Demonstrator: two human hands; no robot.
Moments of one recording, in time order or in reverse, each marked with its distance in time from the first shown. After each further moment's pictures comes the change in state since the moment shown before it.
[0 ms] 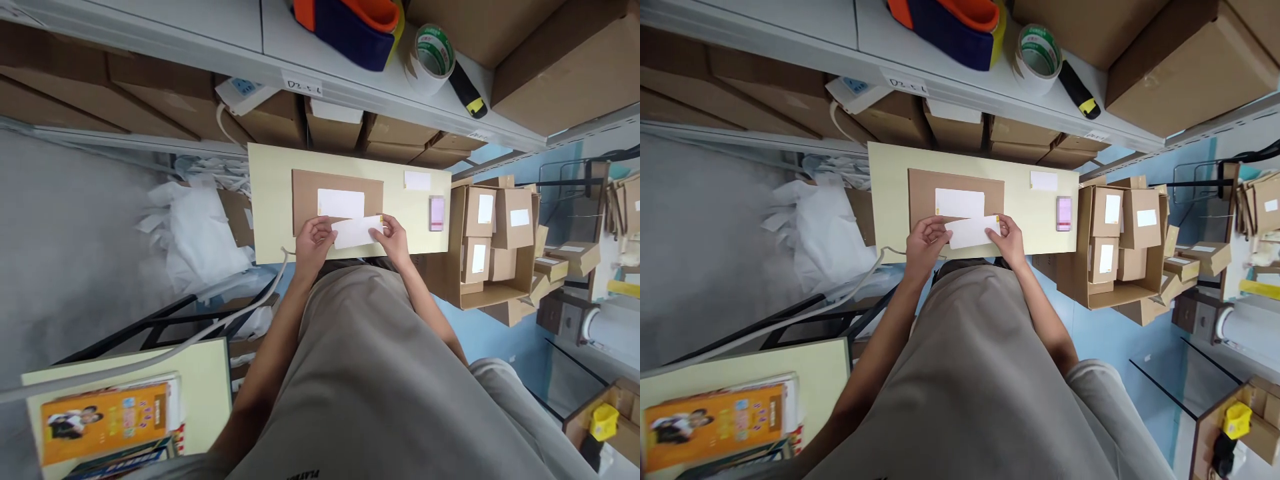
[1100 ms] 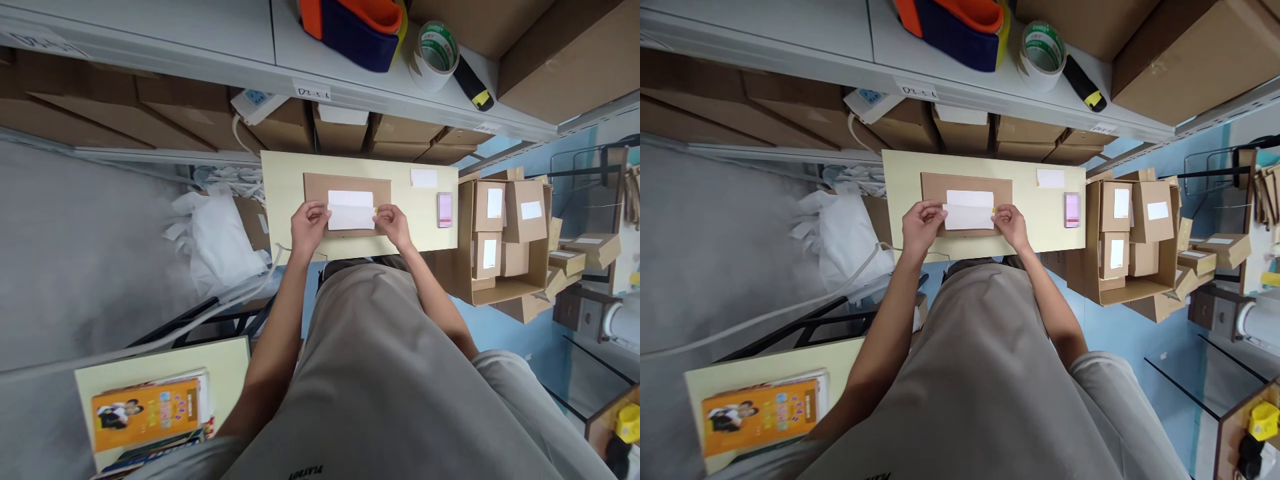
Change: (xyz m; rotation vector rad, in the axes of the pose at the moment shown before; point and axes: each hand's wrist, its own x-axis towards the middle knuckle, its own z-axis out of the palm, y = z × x) left_hand 0.062 0.012 -0.030 0.188 0.000 0.054; right_hand 0.040 0.009 0.017 -0.001 0.013 0.010
